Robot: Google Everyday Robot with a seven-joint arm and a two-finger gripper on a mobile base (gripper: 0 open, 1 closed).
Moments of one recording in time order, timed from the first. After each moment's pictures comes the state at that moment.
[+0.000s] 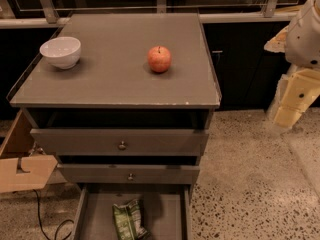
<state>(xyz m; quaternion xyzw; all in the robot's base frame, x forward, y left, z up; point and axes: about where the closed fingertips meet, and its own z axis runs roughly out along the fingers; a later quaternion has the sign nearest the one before) 0.438 -0.217 0.976 -0.60 0.78 -0.03 0.16</state>
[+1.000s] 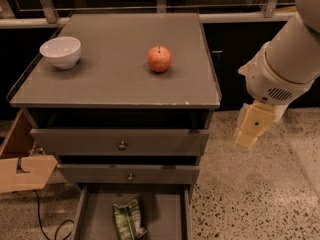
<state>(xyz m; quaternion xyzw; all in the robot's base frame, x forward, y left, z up) 0.450 -0.182 0.911 -0.59 0.79 -0.04 0.18</state>
